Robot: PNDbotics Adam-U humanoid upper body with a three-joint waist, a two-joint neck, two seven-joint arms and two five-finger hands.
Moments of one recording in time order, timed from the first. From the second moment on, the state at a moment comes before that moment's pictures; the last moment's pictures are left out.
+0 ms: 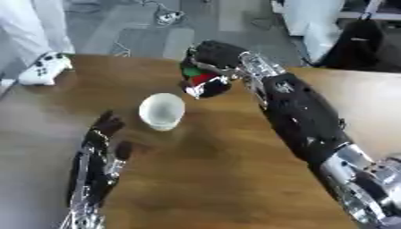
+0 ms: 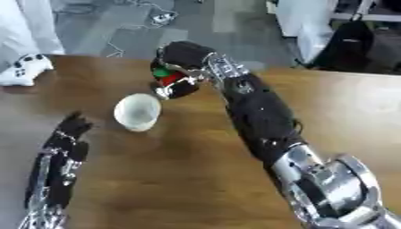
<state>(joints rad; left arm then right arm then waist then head) -0.06 0.20 -0.20 -1.70 -0.02 -0.25 0.35 -1.30 0.05 0.03 -0.49 1.48 -0.64 -0.01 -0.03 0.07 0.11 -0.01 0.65</state>
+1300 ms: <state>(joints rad) -0.10 0.19 -0.23 -1.70 0.00 -0.25 0.32 -1.26 0.17 -0.07 -0.55 1.70 -0.50 -0.07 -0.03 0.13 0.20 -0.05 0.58</state>
